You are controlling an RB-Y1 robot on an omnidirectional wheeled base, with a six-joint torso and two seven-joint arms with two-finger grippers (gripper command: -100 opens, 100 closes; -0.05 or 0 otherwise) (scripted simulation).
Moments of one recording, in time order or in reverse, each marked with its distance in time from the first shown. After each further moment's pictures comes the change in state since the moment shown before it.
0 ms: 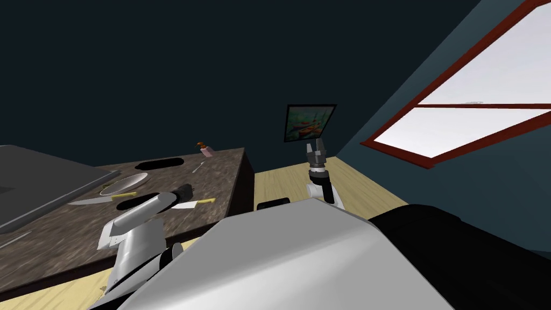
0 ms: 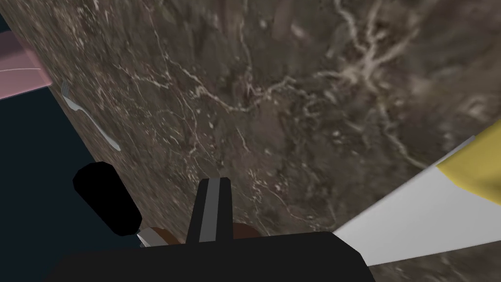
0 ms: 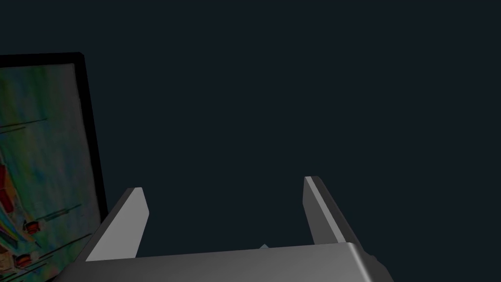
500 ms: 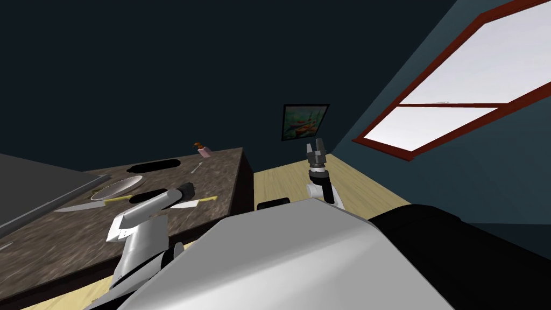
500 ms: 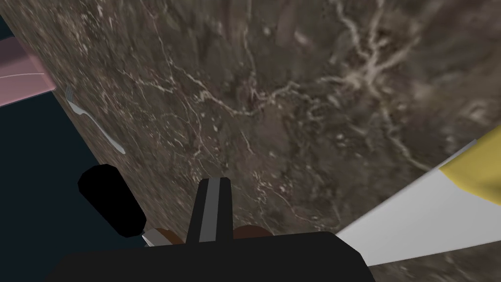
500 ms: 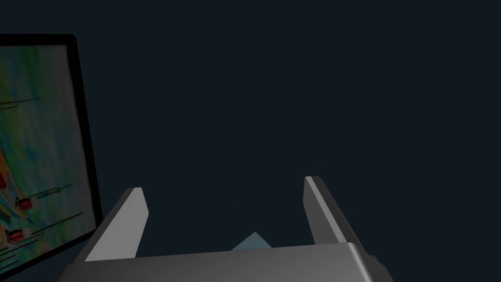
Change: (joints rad) left arm -0.002 0.004 -0.062 -0.033 -0.081 0.003 0.132; right arm 0.000 0.000 0.000 0.000 0.000 0.000 0.000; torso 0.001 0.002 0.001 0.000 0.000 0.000
